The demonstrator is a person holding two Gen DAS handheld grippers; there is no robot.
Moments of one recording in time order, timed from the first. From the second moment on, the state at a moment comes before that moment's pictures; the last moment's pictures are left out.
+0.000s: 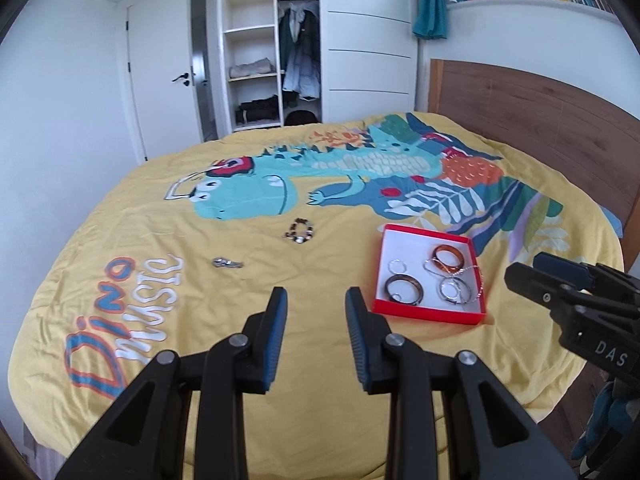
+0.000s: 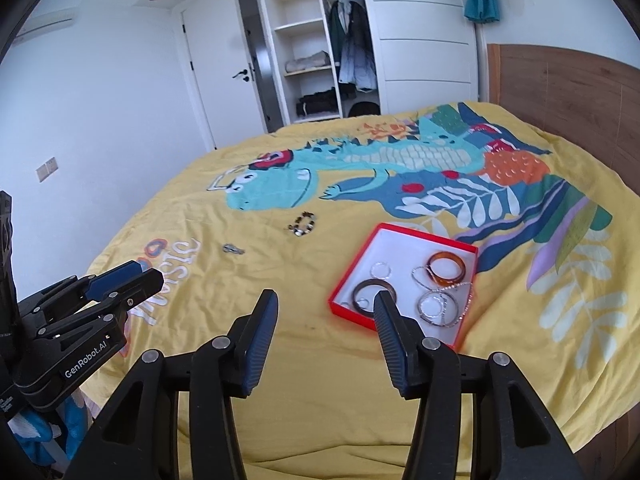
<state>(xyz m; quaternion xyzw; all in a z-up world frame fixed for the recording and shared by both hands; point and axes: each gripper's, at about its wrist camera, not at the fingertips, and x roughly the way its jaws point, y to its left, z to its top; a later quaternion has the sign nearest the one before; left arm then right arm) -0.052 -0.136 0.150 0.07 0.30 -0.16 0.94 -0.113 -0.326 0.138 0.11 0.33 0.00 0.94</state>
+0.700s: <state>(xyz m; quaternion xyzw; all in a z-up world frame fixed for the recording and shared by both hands) -0.080 -0.042 0.165 0.02 0.28 -0.08 0.96 -0.136 -0.253 0.190 0.06 0.30 0.04 0.95</state>
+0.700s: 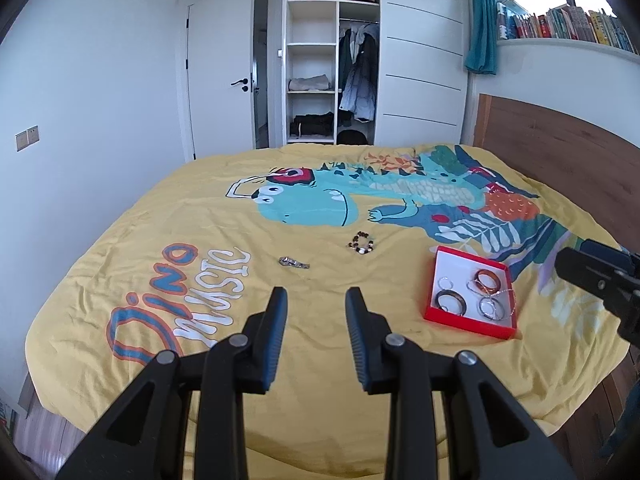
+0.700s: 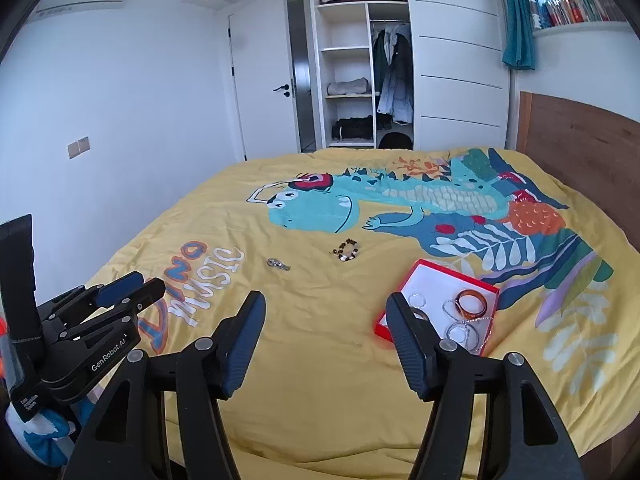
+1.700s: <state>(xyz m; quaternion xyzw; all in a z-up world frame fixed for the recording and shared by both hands) 0.092 0.016 0.034 -0.06 0.45 -0.01 0.89 0.024 -0.253 0.071 0.09 0.41 0.06 0.91</state>
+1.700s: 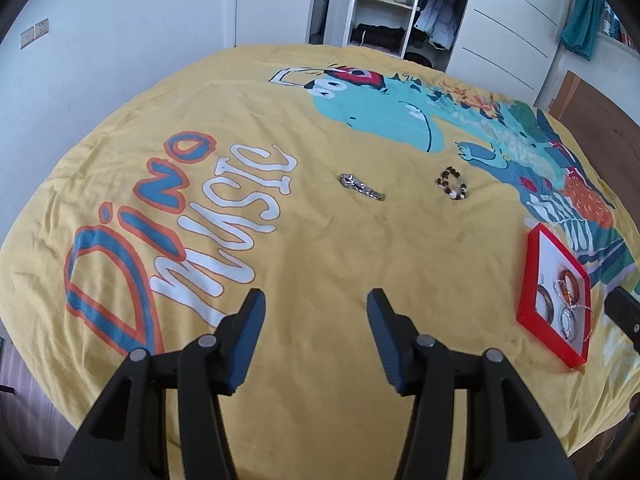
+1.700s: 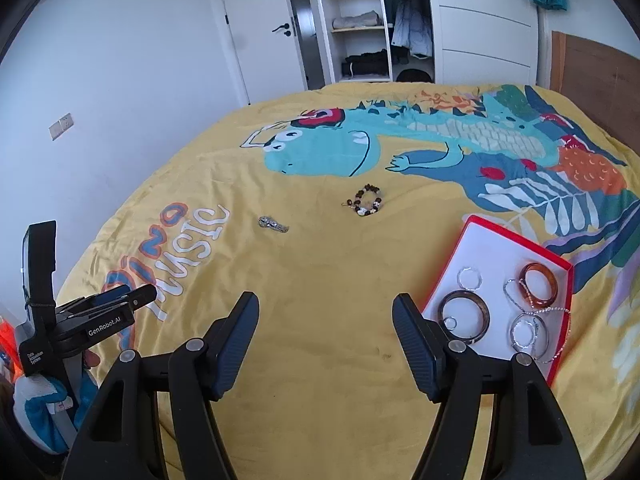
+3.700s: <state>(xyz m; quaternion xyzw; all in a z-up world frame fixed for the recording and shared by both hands) 0.268 -0.030 -0.024 -0.10 0.44 -0.09 0.89 0.242 -0.257 -0.036 0.17 0.43 0.07 0.89</state>
